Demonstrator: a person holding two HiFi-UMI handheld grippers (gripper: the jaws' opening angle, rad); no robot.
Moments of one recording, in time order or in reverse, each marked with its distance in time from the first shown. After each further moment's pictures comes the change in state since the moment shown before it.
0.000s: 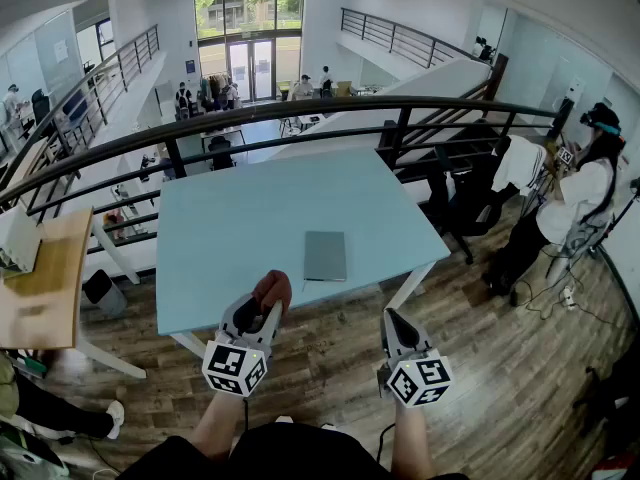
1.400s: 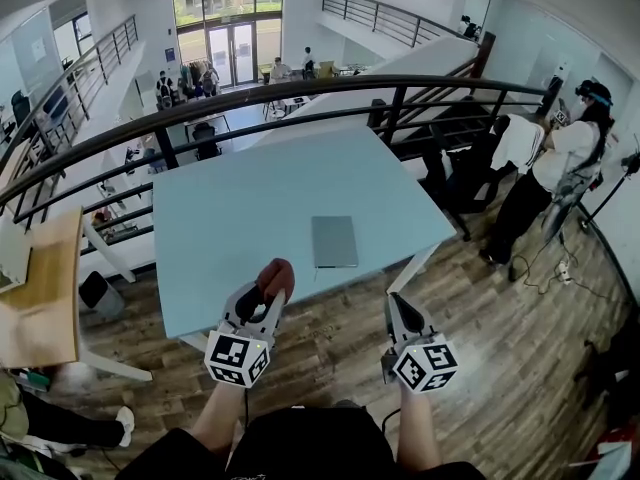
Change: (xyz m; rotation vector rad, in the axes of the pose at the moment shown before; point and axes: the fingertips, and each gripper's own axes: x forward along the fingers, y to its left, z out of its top) left arm 0.000 0.061 -0.023 0.002 0.028 -0.078; right arm 0.043 0.038 -0.023 0.025 0.007 -0.059
